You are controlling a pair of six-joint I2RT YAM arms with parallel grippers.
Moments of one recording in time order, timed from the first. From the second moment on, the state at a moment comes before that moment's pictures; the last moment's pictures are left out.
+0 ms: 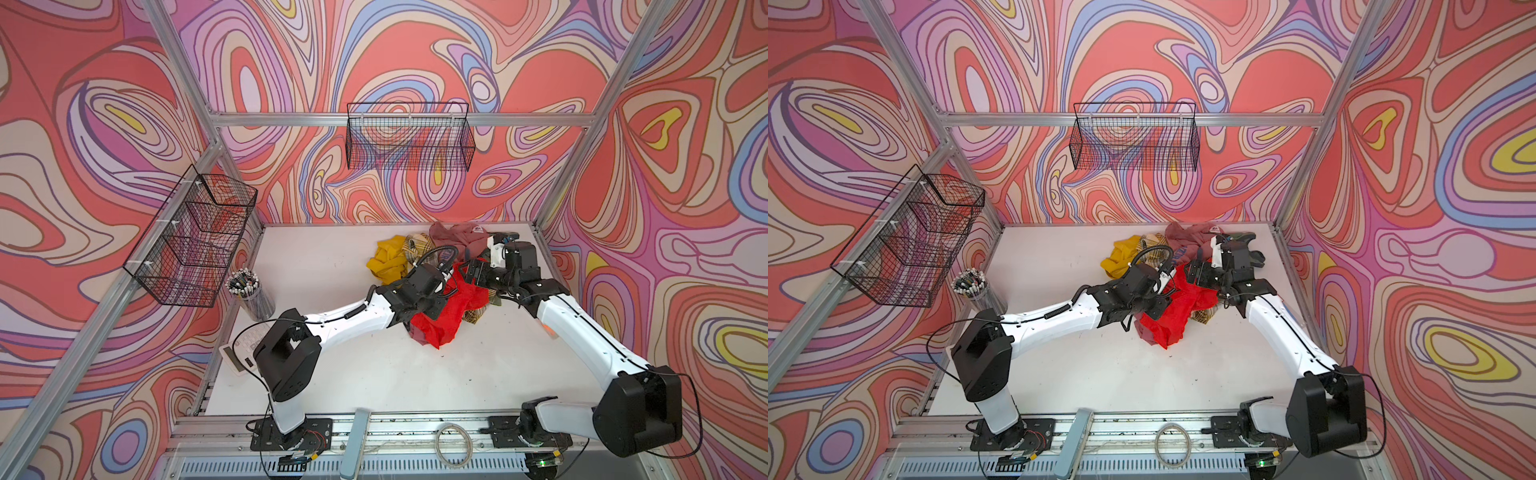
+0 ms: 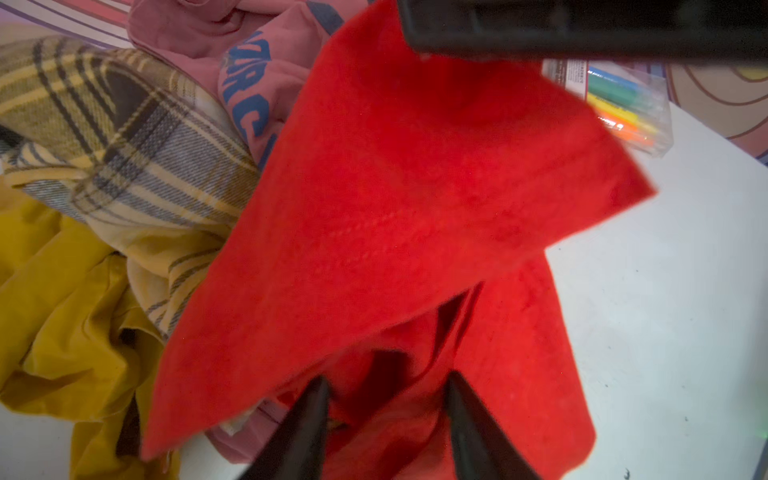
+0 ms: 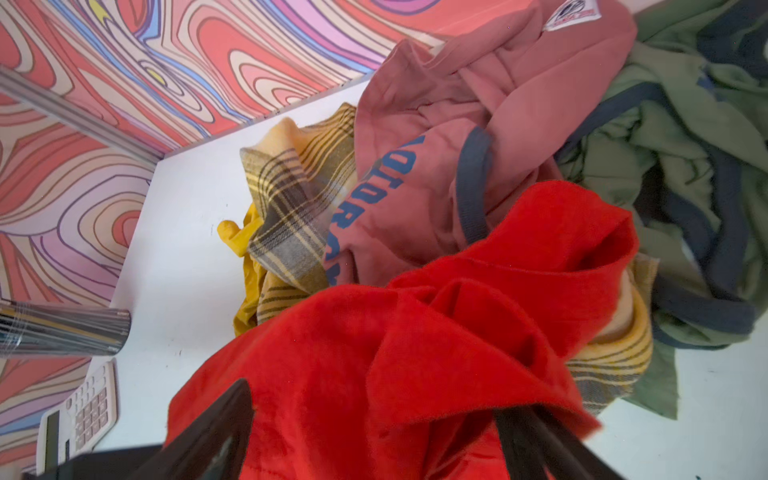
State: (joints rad) left arm -0.91 1.79 1.37 -0.30 -0.07 -0.16; right arm 0.16 1.30 1.00 -0.35 -0.23 0.41
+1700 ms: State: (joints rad) left arm -0.90 1.32 2.09 -0.87 -0.69 0.08; right arm 0.06 1.19 0.91 -0.25 -0.29 0.42
